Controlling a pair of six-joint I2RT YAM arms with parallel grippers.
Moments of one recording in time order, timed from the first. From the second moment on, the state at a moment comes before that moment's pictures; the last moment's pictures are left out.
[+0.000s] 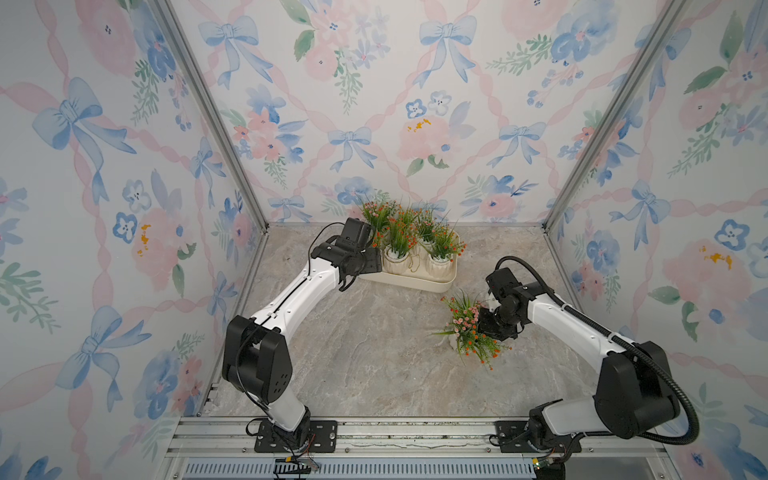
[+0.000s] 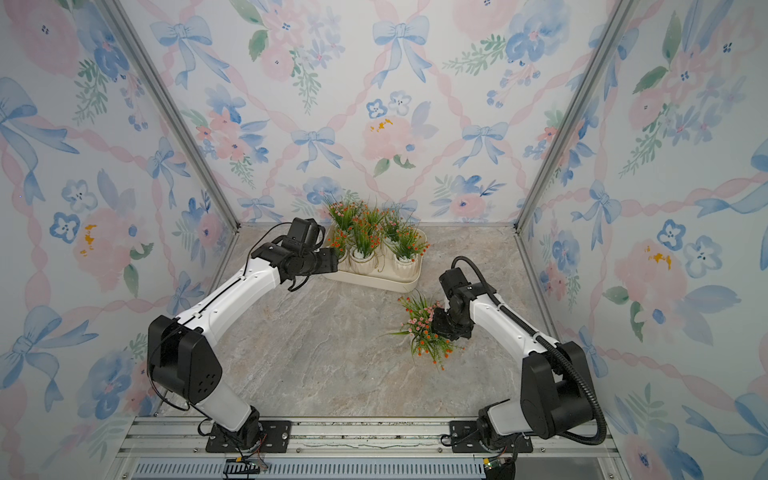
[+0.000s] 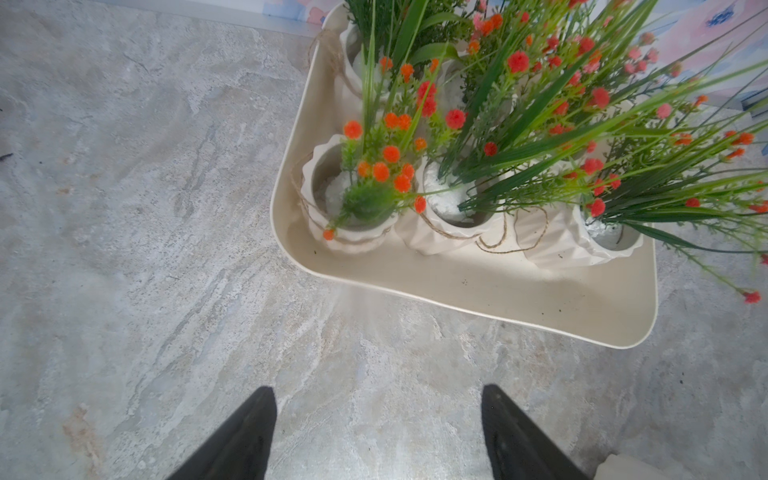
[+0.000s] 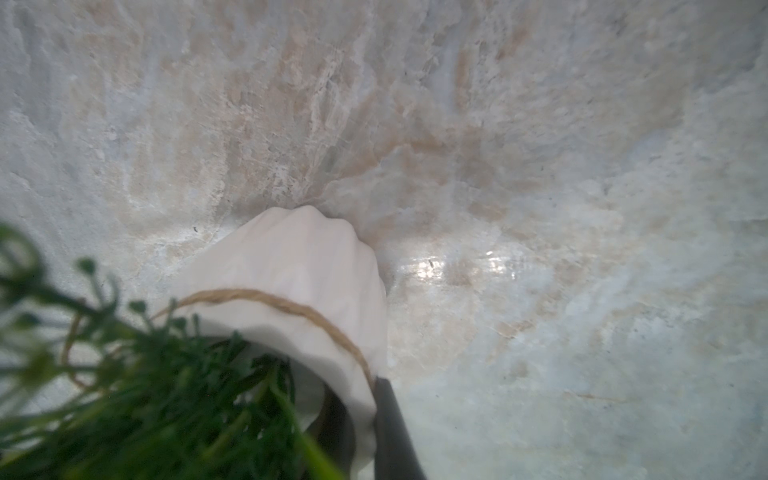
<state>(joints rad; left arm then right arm) -0.42 1.64 1.46 -0.69 -0.11 -0.44 0.32 1.59 1.13 -0.95 -0.13 0.49</state>
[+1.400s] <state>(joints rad) -0.37 1.64 1.45 -0.69 -0.10 -0.43 0.41 2.04 1.97 -1.18 -0.09 0.46</state>
